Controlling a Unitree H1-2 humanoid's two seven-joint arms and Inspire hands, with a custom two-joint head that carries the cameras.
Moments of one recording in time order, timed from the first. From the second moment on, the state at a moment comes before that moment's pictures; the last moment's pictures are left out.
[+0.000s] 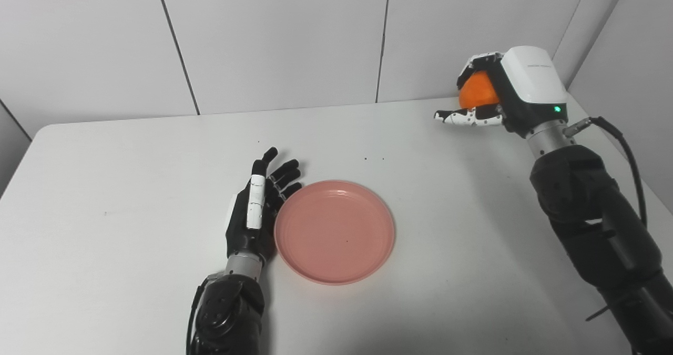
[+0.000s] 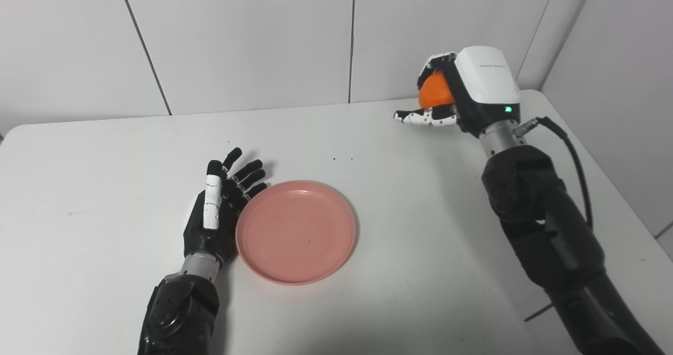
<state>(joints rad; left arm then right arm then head) -0.21 -0.18 -0.04 0.06 -0.20 0.22 -0.03 -0.46 -0.52 0.16 -0.13 -0.73 0.17 0.06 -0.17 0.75</state>
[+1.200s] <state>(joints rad) -0.21 -0.18 -0.04 0.06 -0.20 0.21 -0.03 -0.45 -0.32 0.36 -0.29 -0.76 0.13 0.32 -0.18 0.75</state>
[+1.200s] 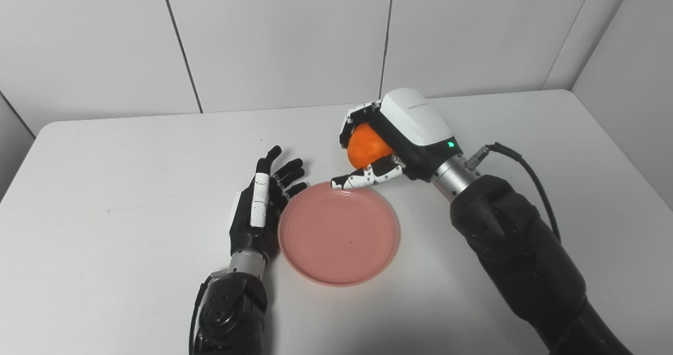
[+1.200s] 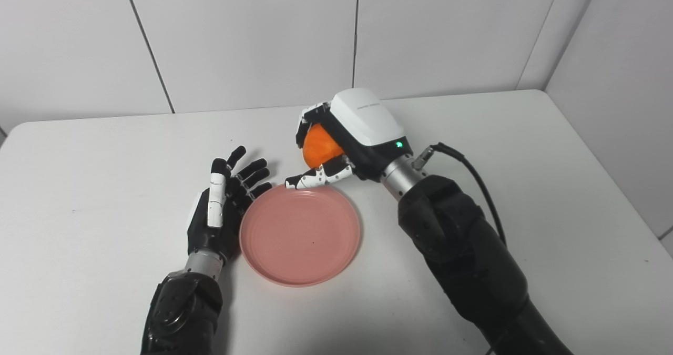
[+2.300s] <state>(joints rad) -0.21 -0.18 -0.04 0.06 -0.20 0.21 -0.03 -0.44 -0.25 0.51 -0.14 -0.85 0.08 0.38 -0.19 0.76</state>
